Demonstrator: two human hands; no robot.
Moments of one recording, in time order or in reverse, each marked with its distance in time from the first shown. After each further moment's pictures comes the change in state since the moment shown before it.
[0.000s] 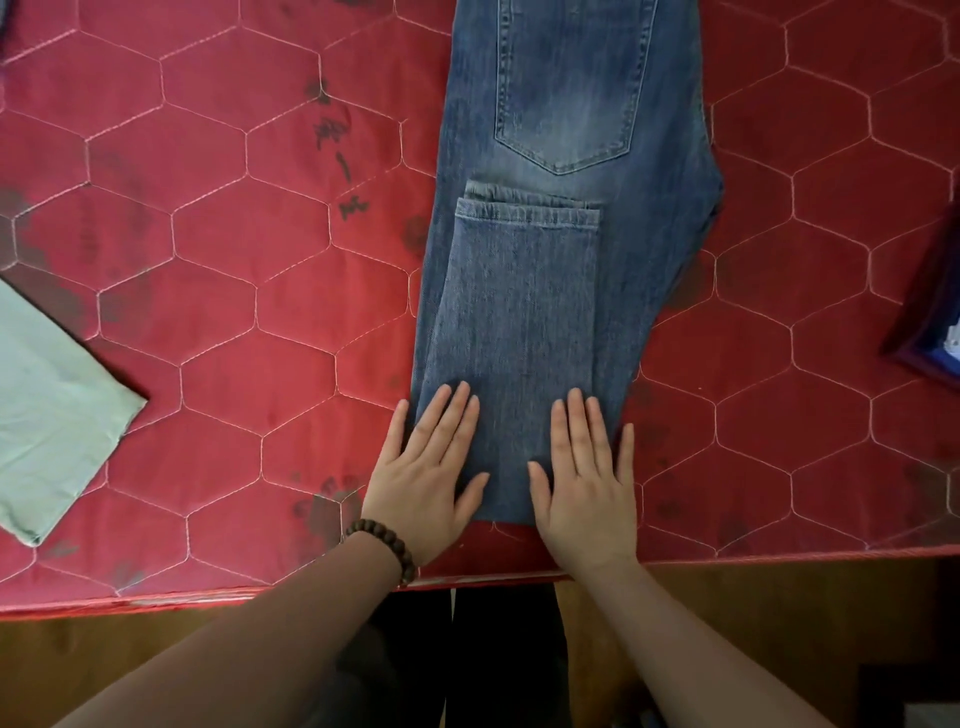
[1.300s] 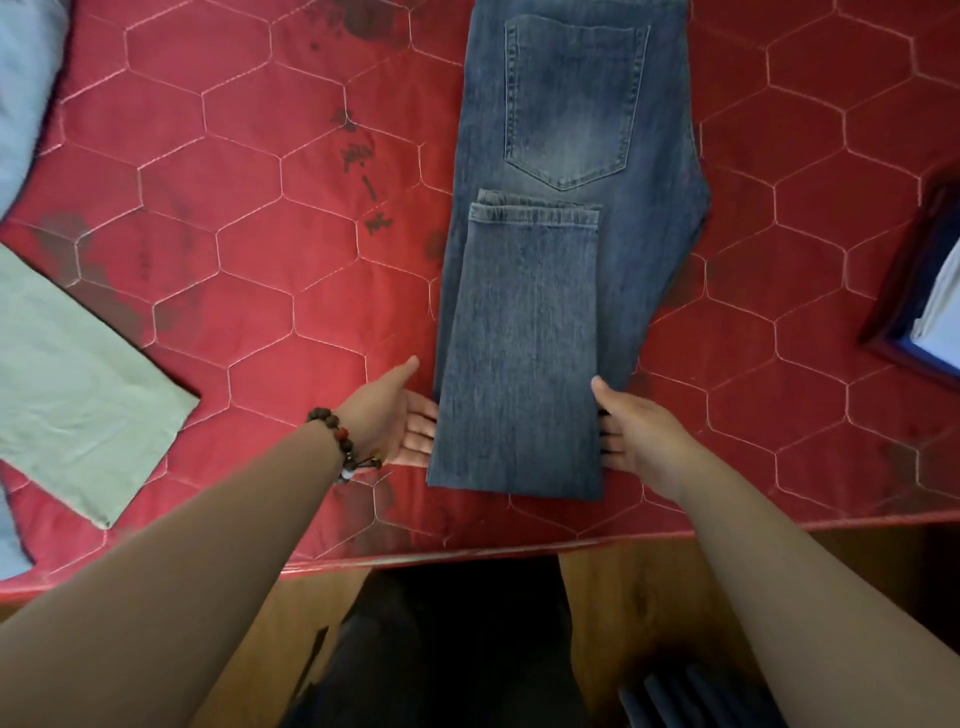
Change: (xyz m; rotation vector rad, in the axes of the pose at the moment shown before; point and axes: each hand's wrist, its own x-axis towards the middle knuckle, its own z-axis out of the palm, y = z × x) left_hand 0.050 -0.075 -0.074 -1.658 -0.849 -0.966; right_hand 0.065 0.031 -0.089 1.316 -0.688 0.866
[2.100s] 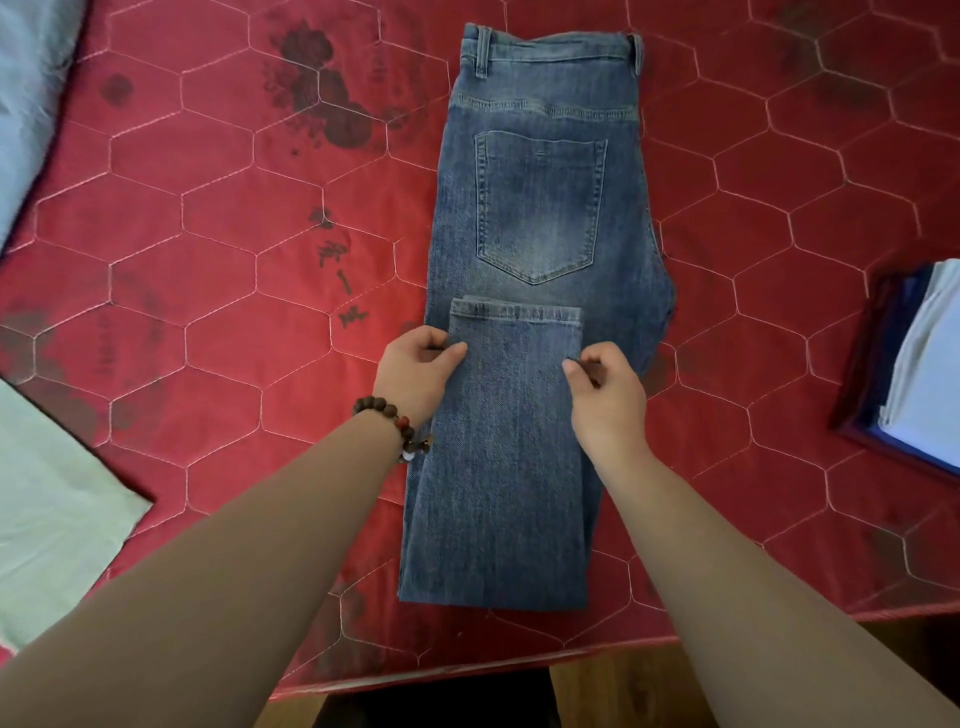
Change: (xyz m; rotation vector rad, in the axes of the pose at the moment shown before) left_hand 0.032 0.105 0.053 0.285 0.573 0.819; right_hand 0.047 -0.086 0.021 -0.273 0.610 -0.698
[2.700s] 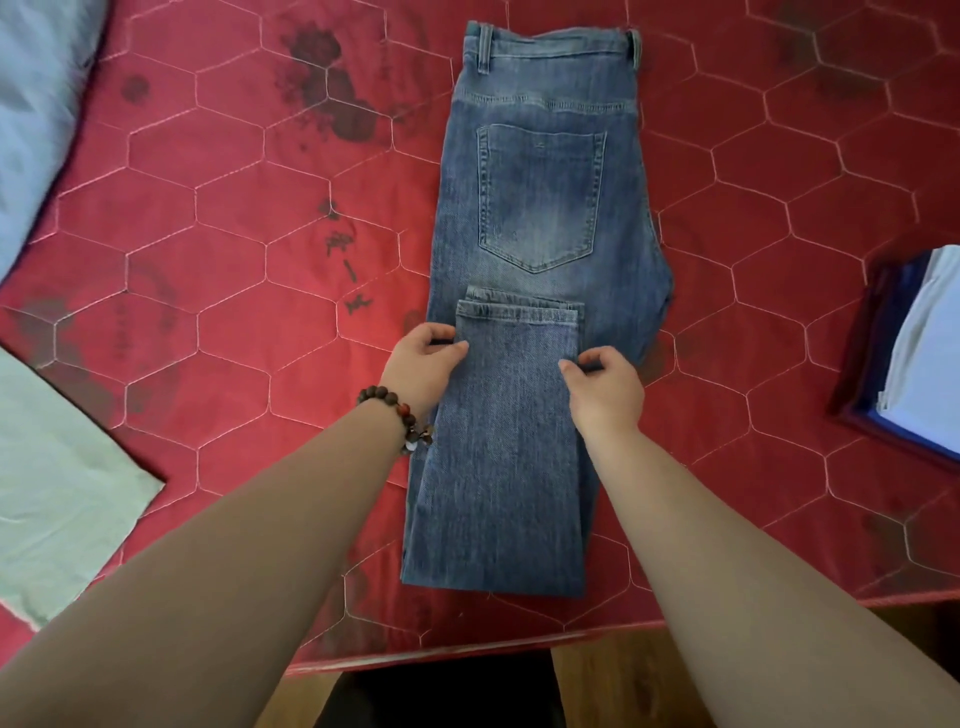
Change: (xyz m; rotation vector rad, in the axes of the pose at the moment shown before) left_hand -0.005 -0.005 0.004 -0.154 -0.053 -0.117; right_hand 0.003 0.007 0.008 -0.061 0.043 0.167
